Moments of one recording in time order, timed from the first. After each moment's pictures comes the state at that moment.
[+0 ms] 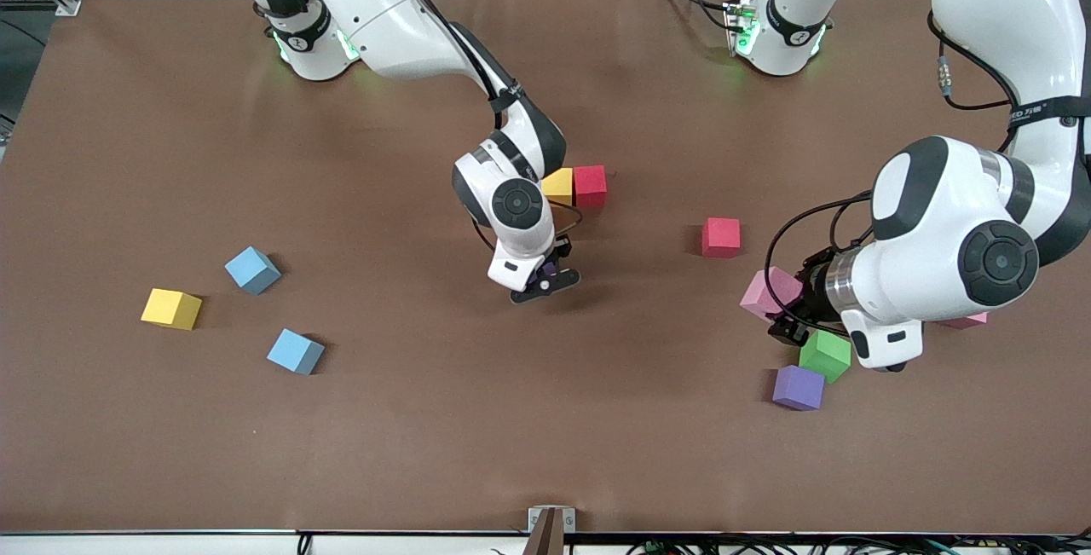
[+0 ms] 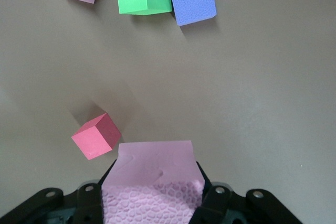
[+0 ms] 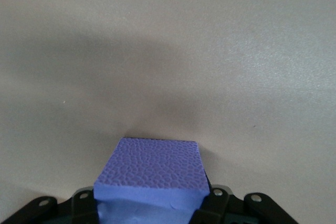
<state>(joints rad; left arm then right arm) 0.04 0.60 -0.40 -1.23 0.06 1.69 -1.32 0.82 0.88 -0.11 -1.35 0.20 2.20 0.30</state>
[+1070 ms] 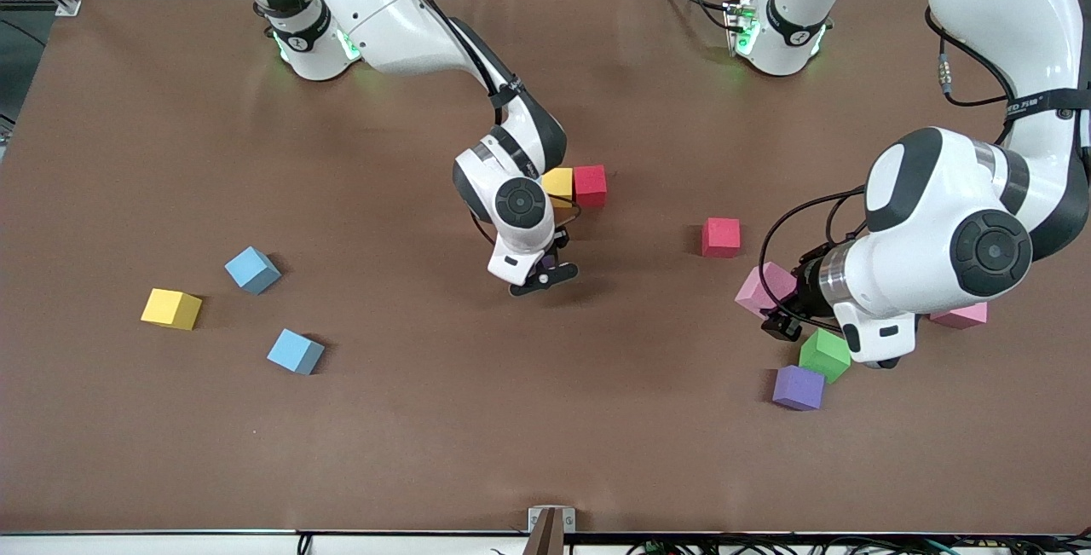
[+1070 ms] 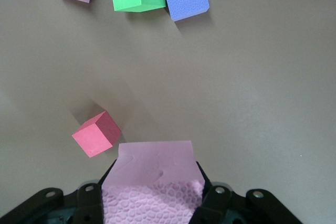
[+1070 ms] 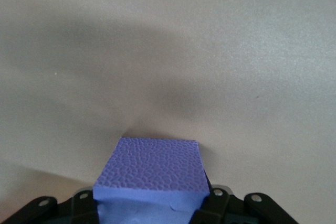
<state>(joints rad) 0.03 0.58 -0.40 -1.23 0.06 1.69 -1.29 0.82 0.87 -0.10 -1.37 0.20 2.14 0.32</state>
